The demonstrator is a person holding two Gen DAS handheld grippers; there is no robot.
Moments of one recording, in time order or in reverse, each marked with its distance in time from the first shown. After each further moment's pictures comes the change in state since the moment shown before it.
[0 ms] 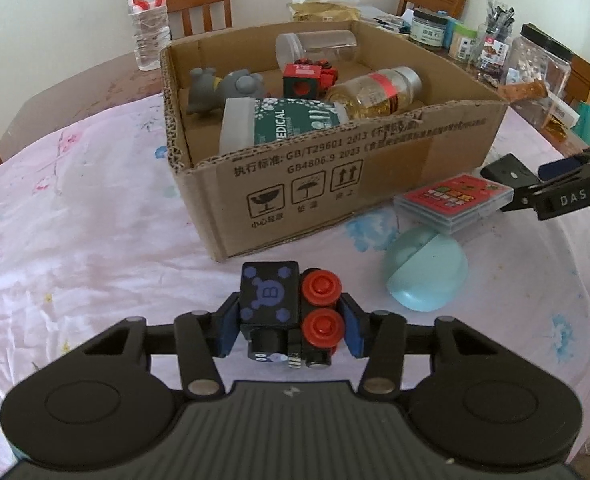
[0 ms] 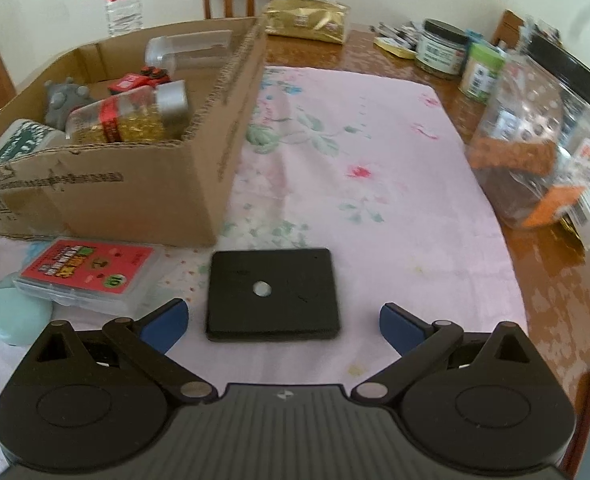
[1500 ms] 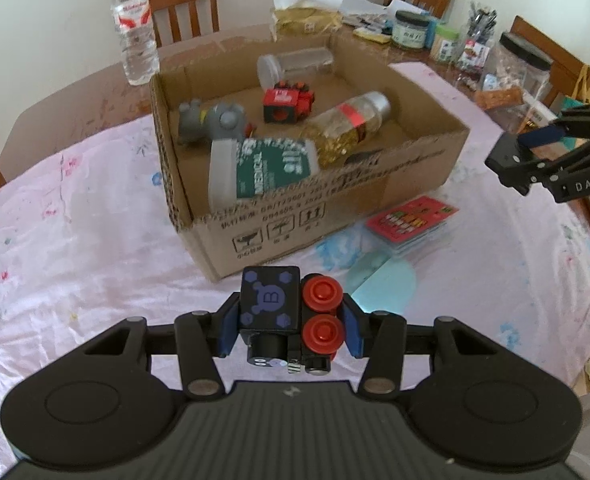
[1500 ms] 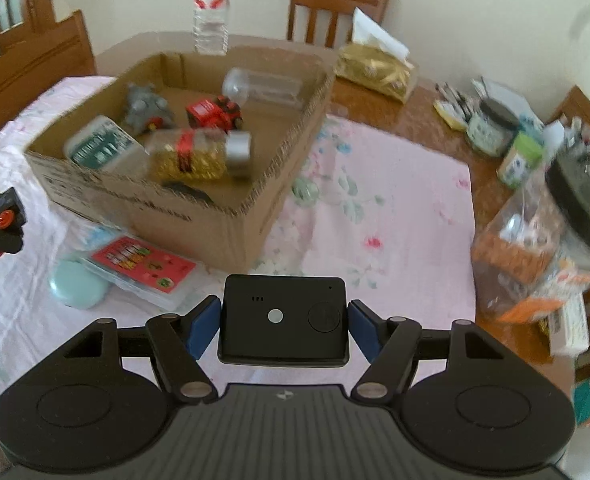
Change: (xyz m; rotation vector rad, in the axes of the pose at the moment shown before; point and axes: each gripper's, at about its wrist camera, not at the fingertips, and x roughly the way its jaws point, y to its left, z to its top) left arm -0.045 -0.011 0.034 0.034 0.051 -0.028; right arm -0.069 -0.011 0.037 -0.255 -0.030 0.116
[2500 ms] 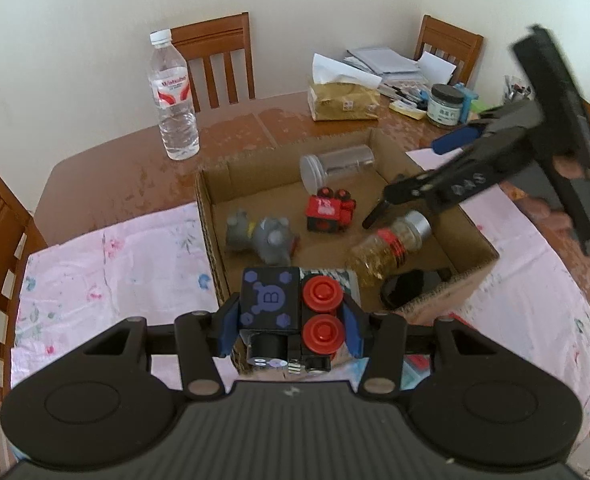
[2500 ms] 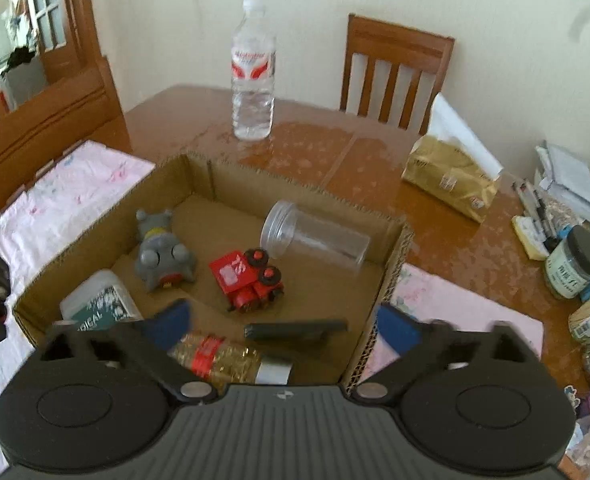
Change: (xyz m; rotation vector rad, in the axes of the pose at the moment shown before) left arm -0.020 0.020 0.075 -0.047 -0.125 0.086; right arm 0.067 0.006 0.138 -0.043 -0.108 0.131
